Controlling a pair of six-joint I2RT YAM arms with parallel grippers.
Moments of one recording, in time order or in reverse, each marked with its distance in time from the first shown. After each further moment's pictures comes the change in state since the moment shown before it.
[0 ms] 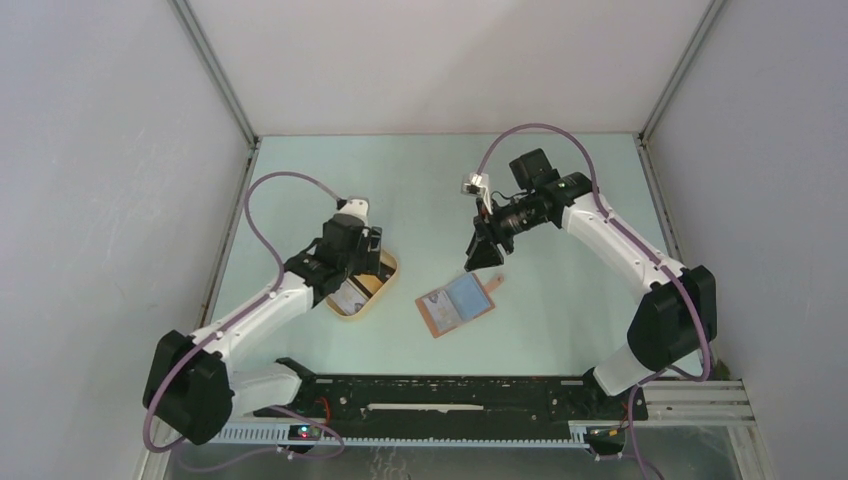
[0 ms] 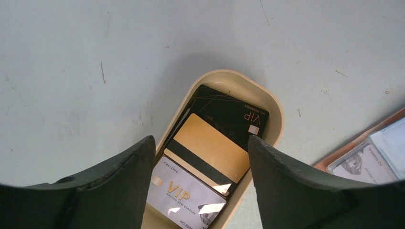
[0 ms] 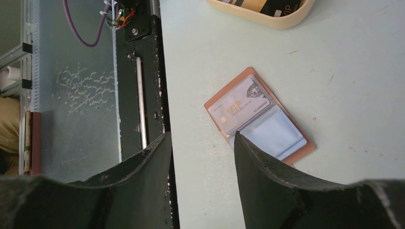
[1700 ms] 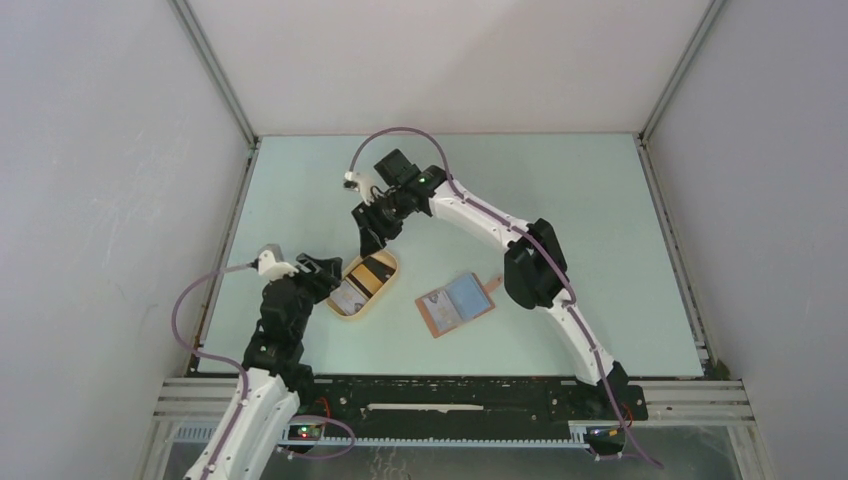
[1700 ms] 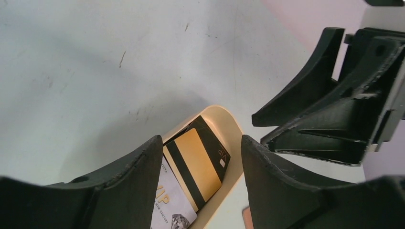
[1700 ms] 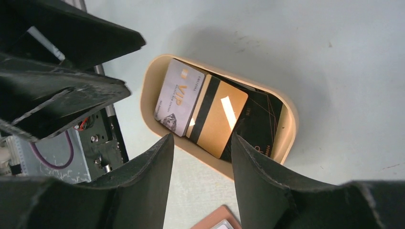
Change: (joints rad) left arm 0.334 -0.715 -0.535 0.305 0.179 -0.492; right arm 0.359 0.832 0.900 0.102 0.300 0.482
